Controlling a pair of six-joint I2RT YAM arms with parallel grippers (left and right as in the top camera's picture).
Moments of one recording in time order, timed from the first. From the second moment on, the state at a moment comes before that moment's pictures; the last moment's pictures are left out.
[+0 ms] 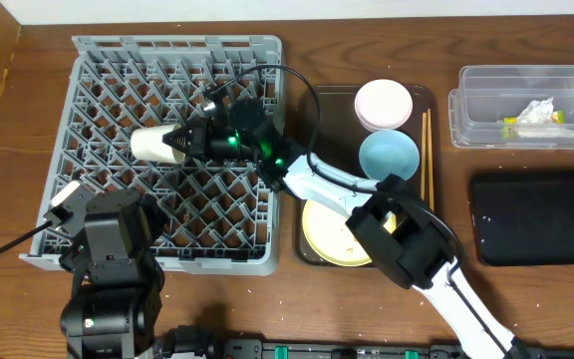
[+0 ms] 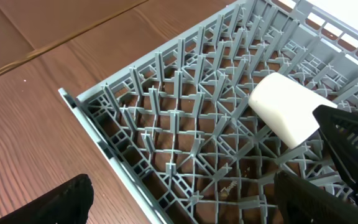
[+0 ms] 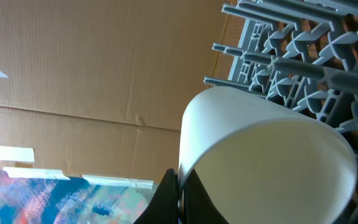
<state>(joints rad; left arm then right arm) 0.07 0.74 0.98 -1.02 -0.55 -0.57 0.85 2.46 1.83 0.54 -0.61 1.31</state>
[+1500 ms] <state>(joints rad) 0.07 0.74 0.98 -1.02 -0.55 -0.57 0.72 1.97 1.84 -0.41 -0.29 0.63</state>
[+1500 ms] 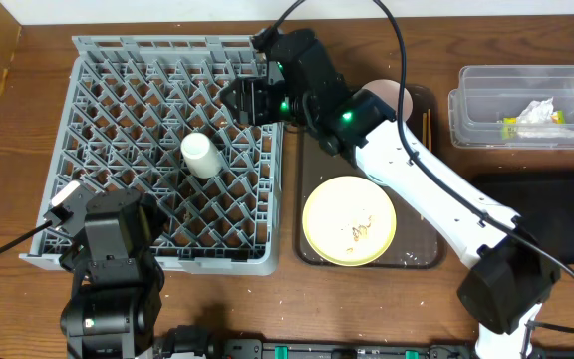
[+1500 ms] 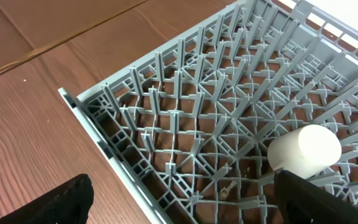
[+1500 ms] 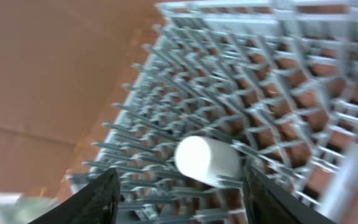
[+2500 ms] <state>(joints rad) 0.07 0.74 0.98 -1.02 -0.55 -0.57 0.45 2.27 1.82 -0.66 0.09 0.39</state>
